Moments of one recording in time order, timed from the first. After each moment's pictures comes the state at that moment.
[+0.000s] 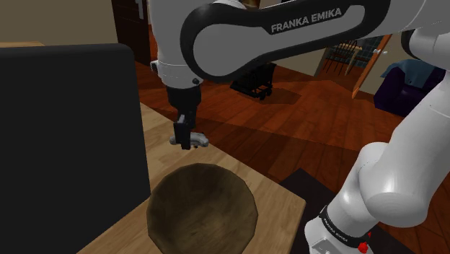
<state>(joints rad) 0.36 -0.05 0.41 -1.98 -0.09 1.84 -0.08</state>
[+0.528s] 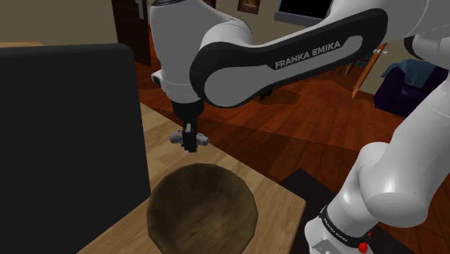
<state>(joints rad) 0.36 -0.06 0.42 -2.07 -0.24 1.92 -0.11</state>
